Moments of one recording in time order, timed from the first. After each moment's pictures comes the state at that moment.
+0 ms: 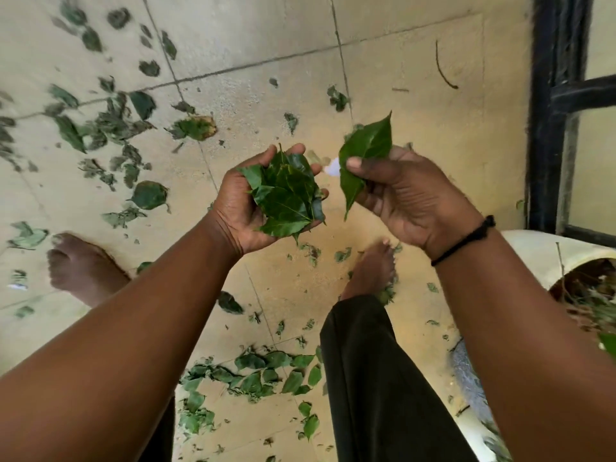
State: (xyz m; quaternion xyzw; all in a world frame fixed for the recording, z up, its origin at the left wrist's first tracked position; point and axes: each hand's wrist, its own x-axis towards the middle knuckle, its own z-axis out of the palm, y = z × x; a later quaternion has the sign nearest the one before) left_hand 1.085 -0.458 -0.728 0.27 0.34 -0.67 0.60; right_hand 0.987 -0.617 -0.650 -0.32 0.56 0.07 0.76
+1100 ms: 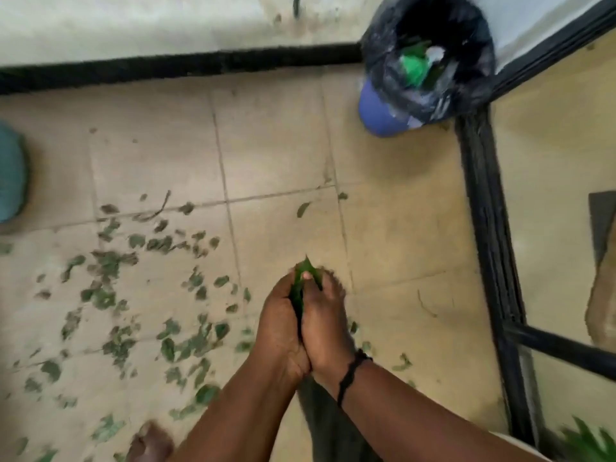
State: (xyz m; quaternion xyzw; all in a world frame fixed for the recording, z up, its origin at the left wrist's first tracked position) left_hand 1.344 -0.570 -0.528 0.32 0.50 -0.48 0.65; right_hand 1.293 -0.599 -0.561 -0.66 0.47 0.18 0.55
